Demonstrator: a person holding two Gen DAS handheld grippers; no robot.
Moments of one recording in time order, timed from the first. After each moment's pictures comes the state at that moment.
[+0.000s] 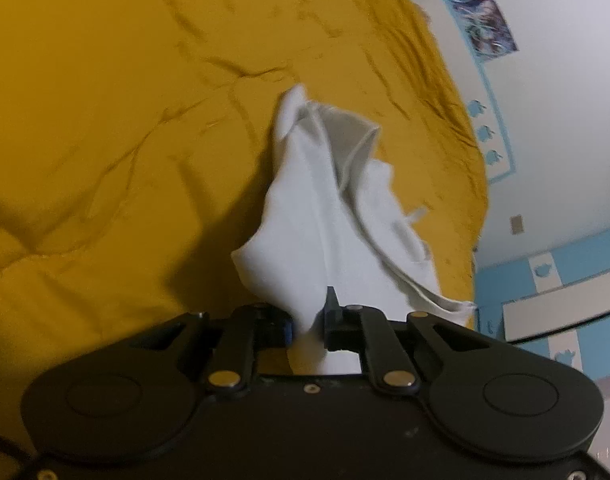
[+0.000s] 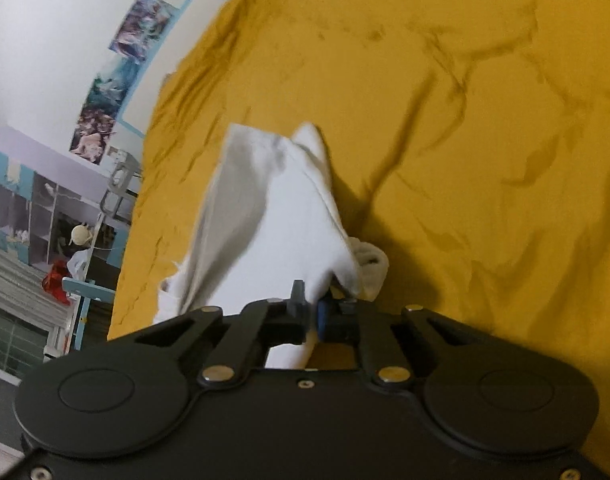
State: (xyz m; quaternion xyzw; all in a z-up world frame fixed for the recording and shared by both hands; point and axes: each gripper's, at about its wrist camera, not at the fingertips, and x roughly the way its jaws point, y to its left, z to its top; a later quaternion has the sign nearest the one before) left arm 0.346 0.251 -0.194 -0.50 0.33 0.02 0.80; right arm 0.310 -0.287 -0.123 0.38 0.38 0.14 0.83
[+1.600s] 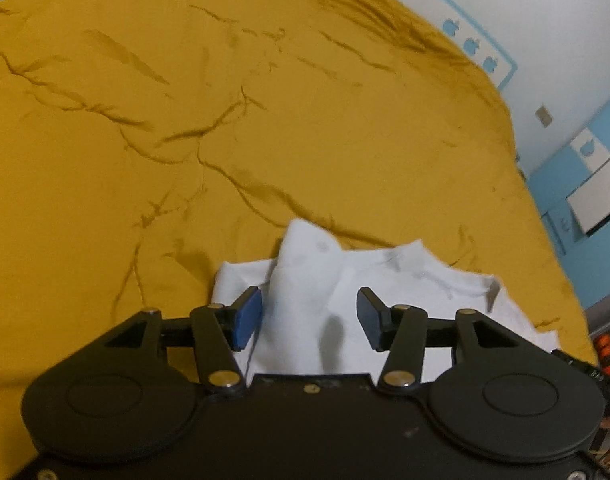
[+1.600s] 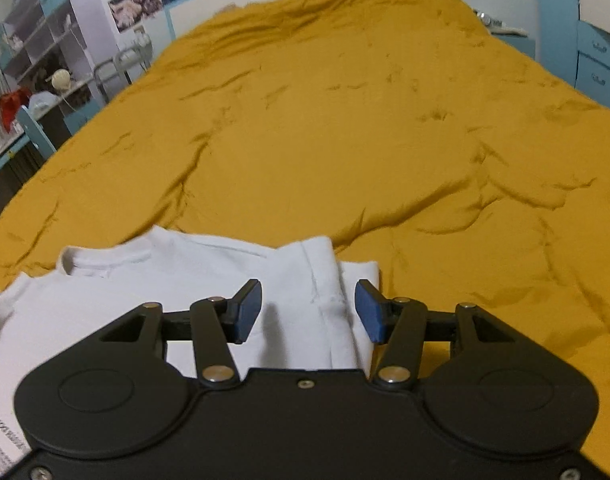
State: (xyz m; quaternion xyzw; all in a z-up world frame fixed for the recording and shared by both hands) left arm 0.361 0.247 -0.179 -0.28 0.39 0.02 0.88; right arm 0.341 -0.252 -0.124 0.08 0.37 0.16 0.91
